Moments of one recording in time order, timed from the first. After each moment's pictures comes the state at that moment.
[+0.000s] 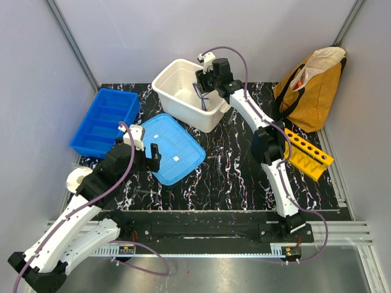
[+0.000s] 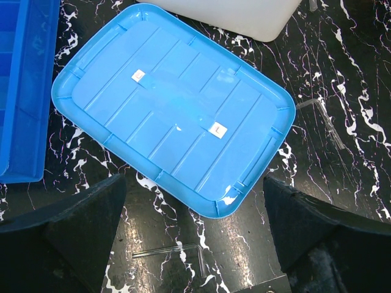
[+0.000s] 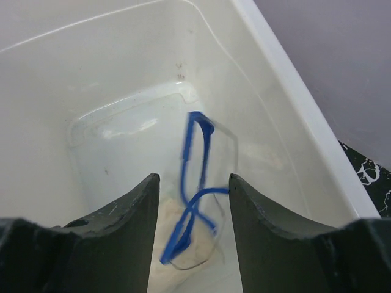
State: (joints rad) left arm -0.60 0.67 0.80 -0.60 -0.27 -0.23; right arm 0.44 2.51 2.46 -0.35 -0.16 -0.09
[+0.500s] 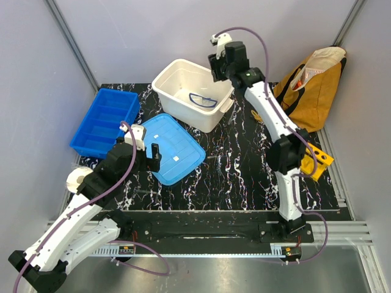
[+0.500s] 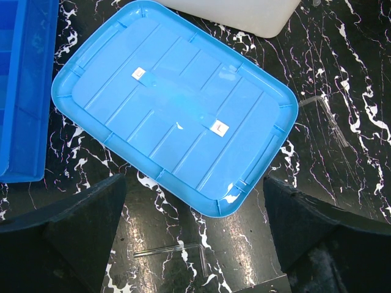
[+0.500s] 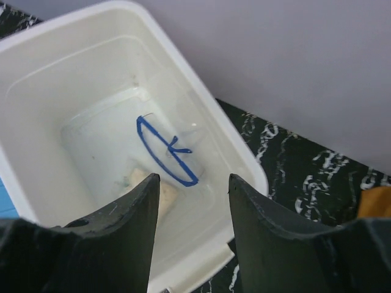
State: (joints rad) left arm -0.60 0.68 0.80 -0.60 -0.27 -0.22; right arm 0.44 2.23 2.36 -0.54 0.02 -0.10
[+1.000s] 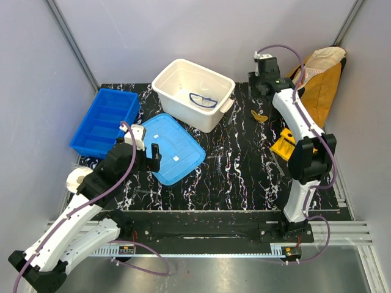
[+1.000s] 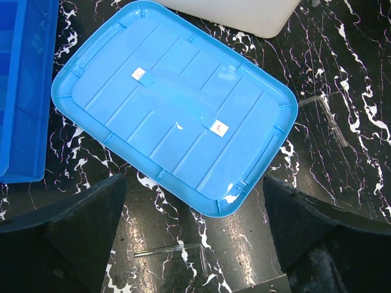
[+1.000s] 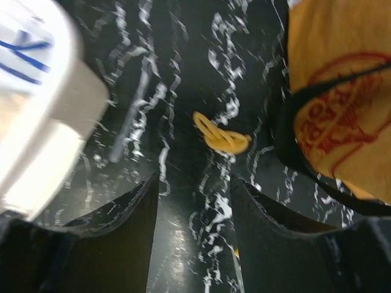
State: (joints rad) left arm -0.60 0.68 0.80 -0.60 -0.26 -0.22; right arm 0.25 1.92 1.90 -0.64 0.19 0.06
